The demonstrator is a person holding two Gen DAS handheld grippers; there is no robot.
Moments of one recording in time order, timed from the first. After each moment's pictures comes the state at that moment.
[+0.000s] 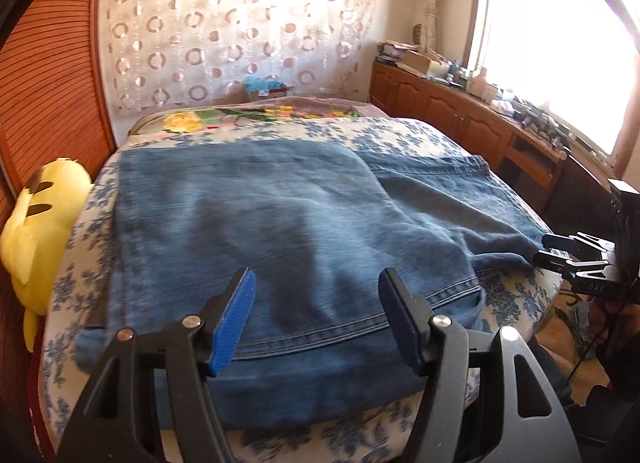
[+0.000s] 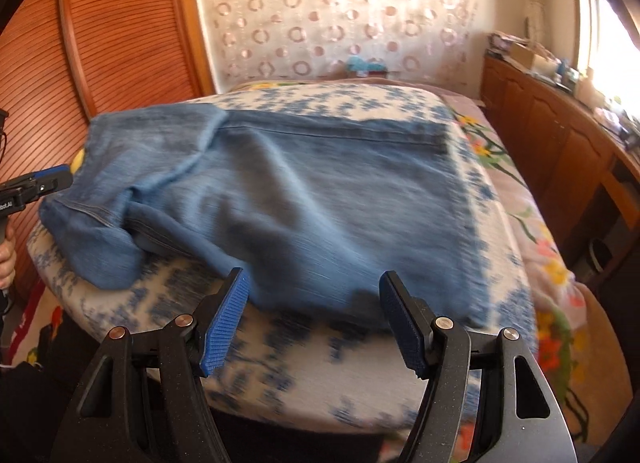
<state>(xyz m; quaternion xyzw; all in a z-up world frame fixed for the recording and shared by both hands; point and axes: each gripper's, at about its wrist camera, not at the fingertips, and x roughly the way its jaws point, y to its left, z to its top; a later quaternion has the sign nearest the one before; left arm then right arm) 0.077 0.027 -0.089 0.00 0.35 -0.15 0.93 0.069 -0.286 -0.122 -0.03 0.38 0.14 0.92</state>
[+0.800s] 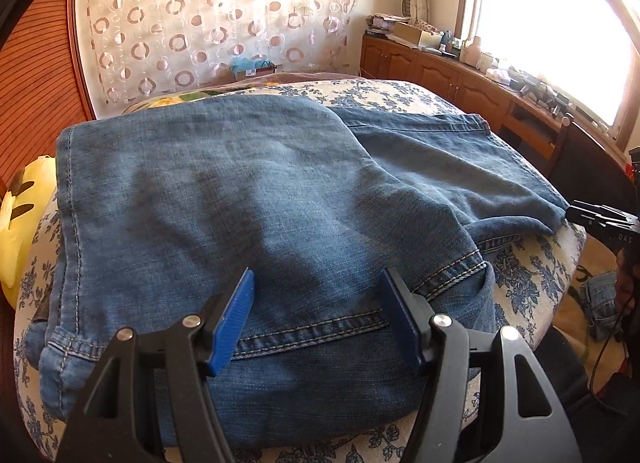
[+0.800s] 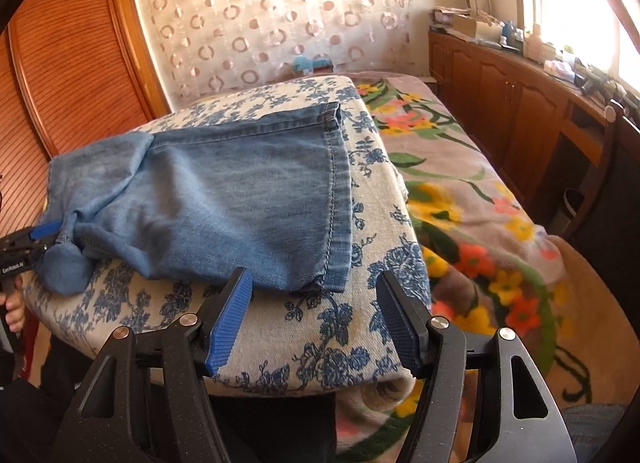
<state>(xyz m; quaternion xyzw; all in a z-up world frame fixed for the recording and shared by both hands) 0.091 -0.010 -0.119 0.02 0.38 -0.15 0.91 0.063 -0.359 -0.124 0.03 0.38 0.07 0.92</state>
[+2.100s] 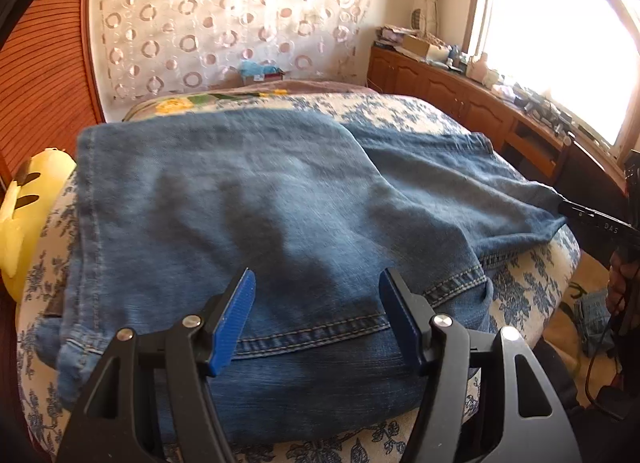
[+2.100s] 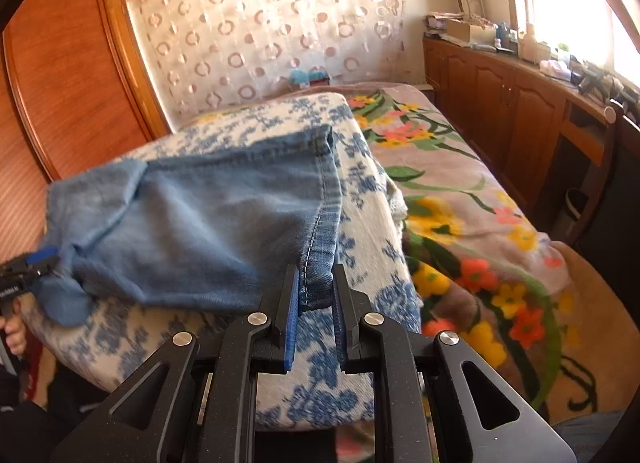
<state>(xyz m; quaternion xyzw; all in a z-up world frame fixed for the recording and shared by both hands) 0.086 0.010 -0.104 0.00 0.37 -0.14 0.92 0.079 -0.371 -0.112 0.06 0.36 0.07 0.93</state>
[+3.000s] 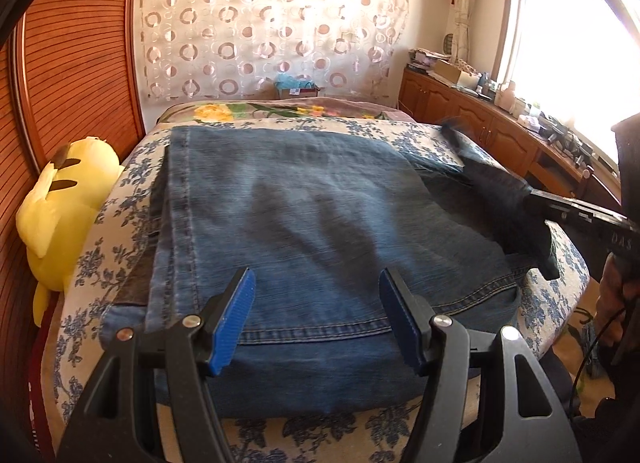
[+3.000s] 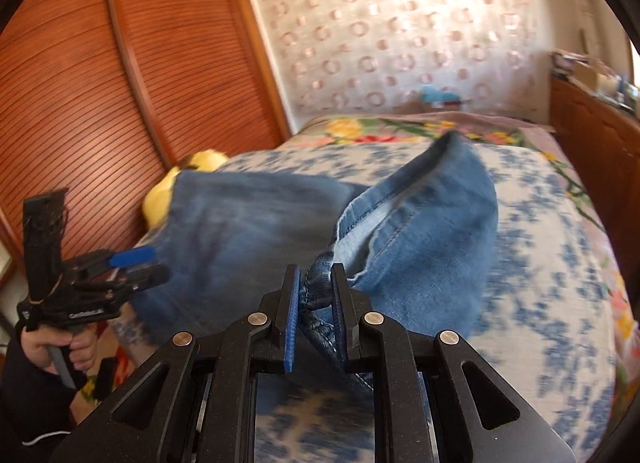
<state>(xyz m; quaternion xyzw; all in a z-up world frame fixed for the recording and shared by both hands) 0.068 0.069 -0.096 -0.03 0.35 -0.09 0.93 0.106 -0.179 -0.074 0.01 0.33 0.29 0.90</state>
